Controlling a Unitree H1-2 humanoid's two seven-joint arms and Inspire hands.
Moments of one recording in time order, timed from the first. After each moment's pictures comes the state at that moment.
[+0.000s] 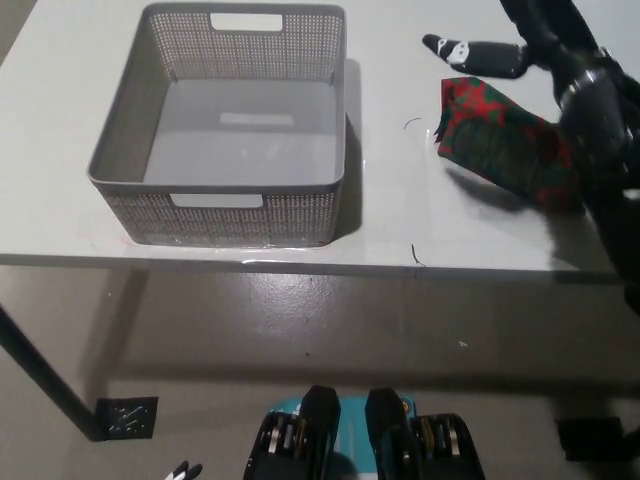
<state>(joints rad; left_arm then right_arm) 0.47 0.08 -0.11 -0.13 0.33 -0.30 0.12 -1.02 -0.33 0.30 0.42 -0.57 0.29 0.21</state>
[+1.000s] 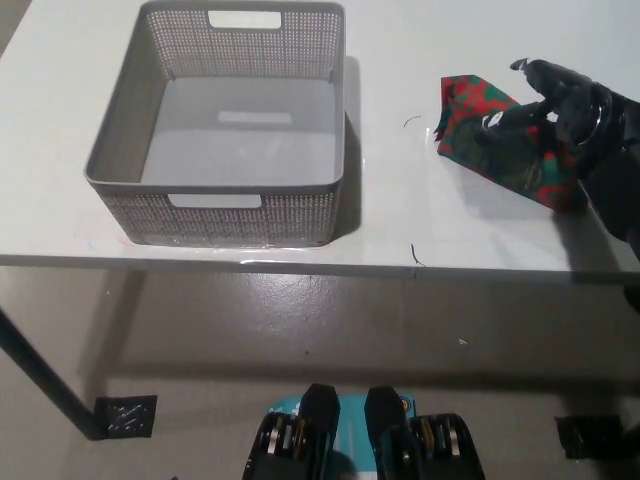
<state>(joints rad) 0.54 0.09 -0.11 -0.15 0.26 -0.42 0.12 -1.18 -0.31 0.41 1.08 -0.58 0.25 0.27</state>
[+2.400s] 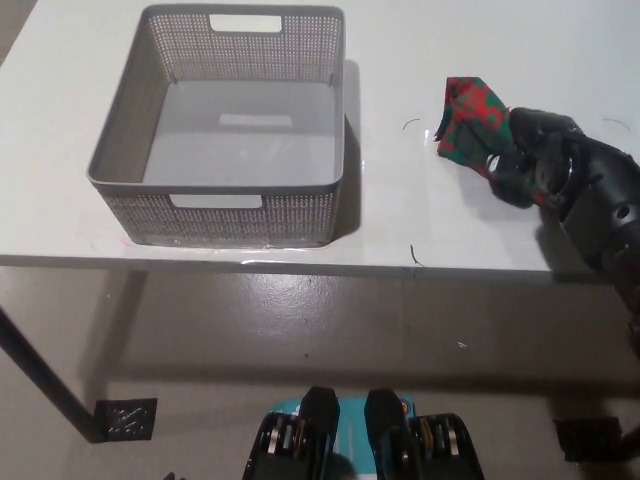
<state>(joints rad) 0.54 0.13 -0.14 -0.18 0.18 -0.43 0.12 -1.17 -0.25 0.51 1.35 -0.58 0.08 0.06</state>
